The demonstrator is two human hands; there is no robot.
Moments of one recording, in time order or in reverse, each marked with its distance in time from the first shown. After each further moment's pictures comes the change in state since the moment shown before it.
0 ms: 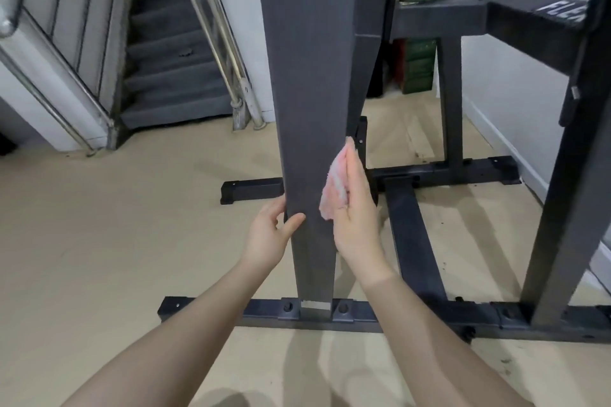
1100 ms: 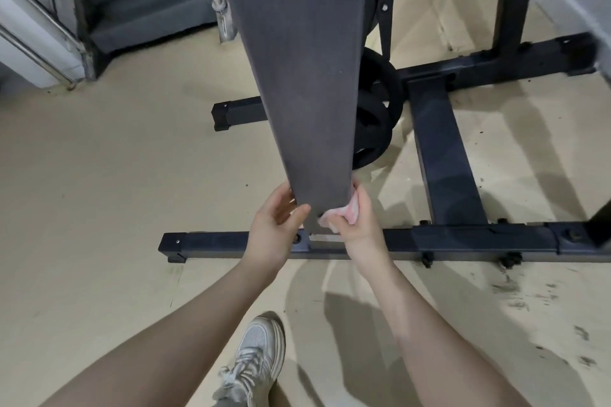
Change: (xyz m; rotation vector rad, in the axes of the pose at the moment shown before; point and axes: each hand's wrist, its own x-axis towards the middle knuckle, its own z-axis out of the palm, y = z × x) left_hand -0.038 -0.116 0.053 -0.266 -0.054 -0.280; right_hand -0.095 0.181 0.010 0.094 0.014 0.566
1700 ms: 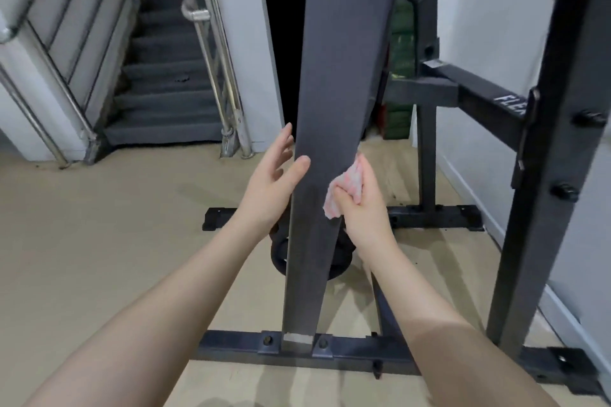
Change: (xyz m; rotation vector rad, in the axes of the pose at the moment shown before) left_hand -0.013 0.258 -0.045 -0.110 -0.009 0.536; right_hand -0.023 -0.285 0.007 -0.129 -0.006 -0.526
